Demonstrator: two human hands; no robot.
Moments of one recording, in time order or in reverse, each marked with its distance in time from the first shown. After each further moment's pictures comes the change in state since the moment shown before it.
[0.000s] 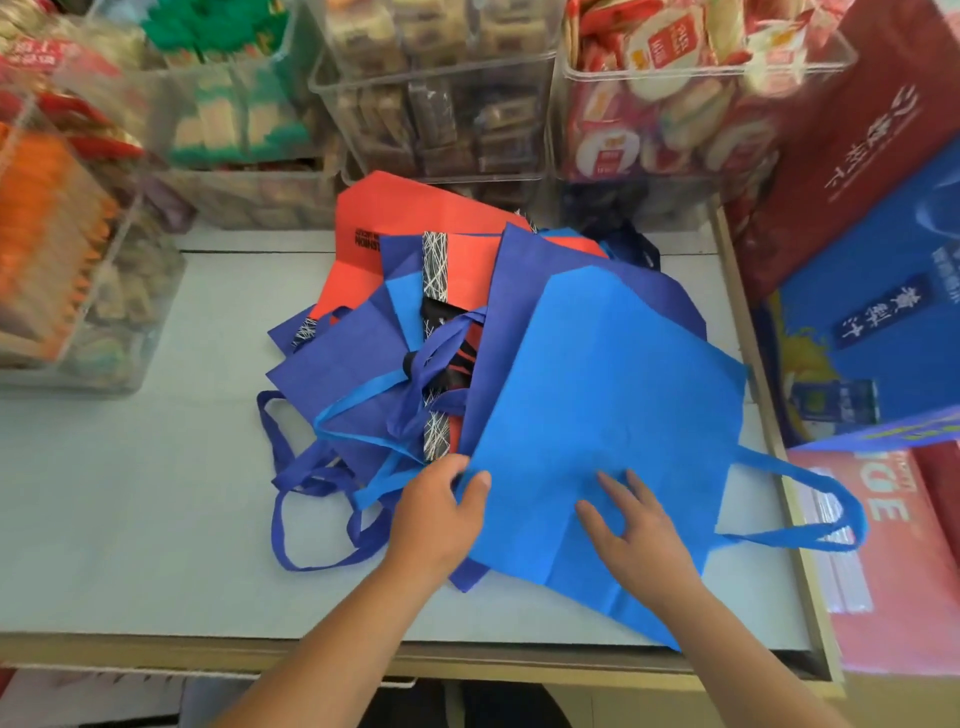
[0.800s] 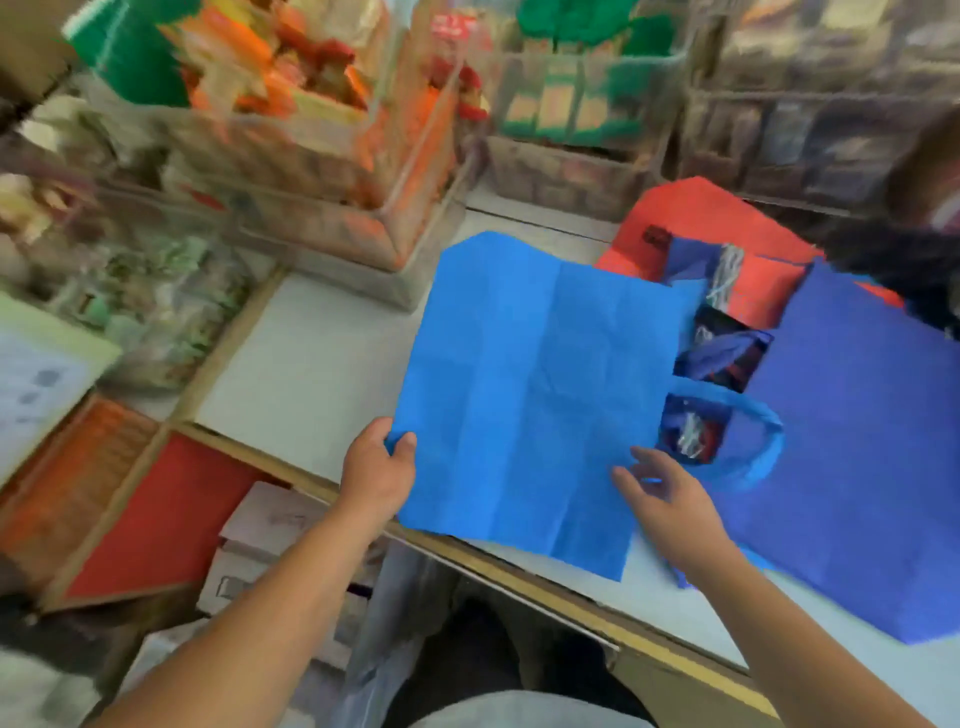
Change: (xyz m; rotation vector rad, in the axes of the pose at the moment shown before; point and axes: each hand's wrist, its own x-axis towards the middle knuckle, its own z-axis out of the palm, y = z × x) left_hand -0.072 -0.190 -0.268 -0.073 0.411 -0.412; right_hand -0.041 -0.198 0.145 0.214 -0.149 -0.175
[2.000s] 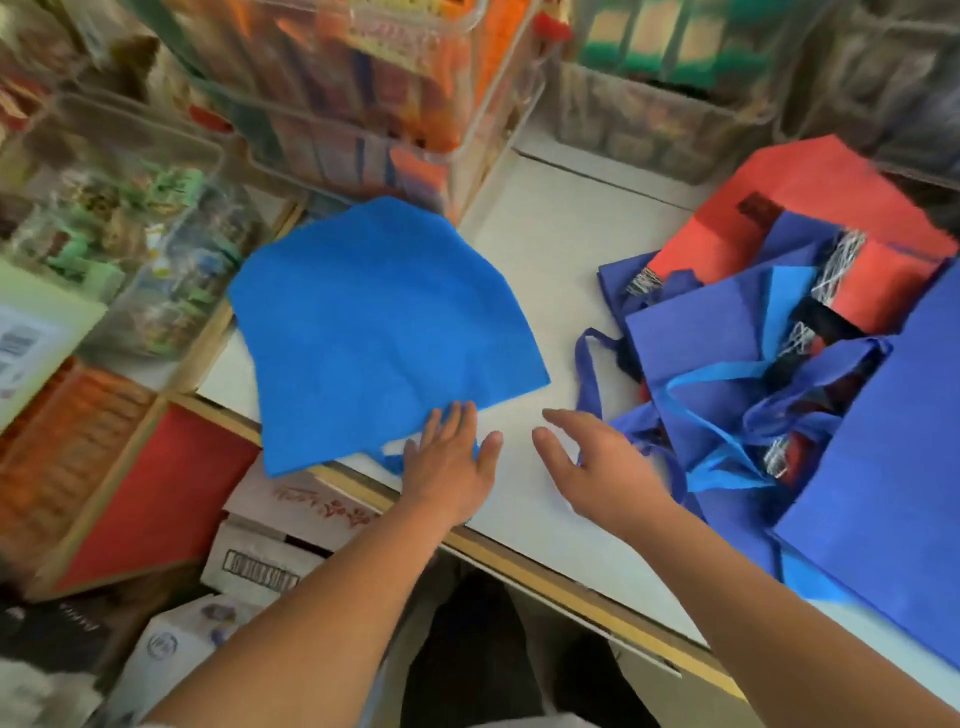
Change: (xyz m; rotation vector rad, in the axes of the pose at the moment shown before) left_hand 0.060 -0.059 0.048 0.639 -0.396 0.126; right_hand 0.025 -0.096 0.122 -0.495 -0.163 -0.373
